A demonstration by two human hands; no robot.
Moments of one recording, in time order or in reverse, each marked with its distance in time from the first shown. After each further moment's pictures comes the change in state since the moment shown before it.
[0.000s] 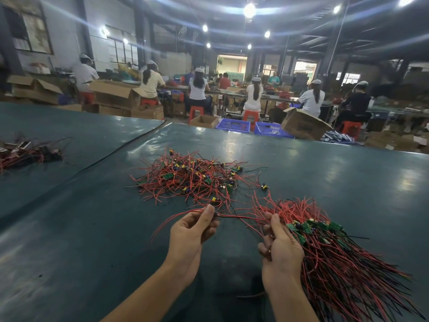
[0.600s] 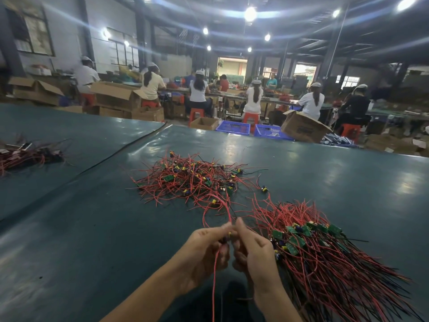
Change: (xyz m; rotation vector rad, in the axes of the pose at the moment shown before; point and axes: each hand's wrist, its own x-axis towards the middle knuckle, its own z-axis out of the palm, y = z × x) left_hand -0.008 0.001 -0.002 0.202 -0.440 -0.312; right_hand -0.025 0.012 0.007 -0.364 -0.466 0.022
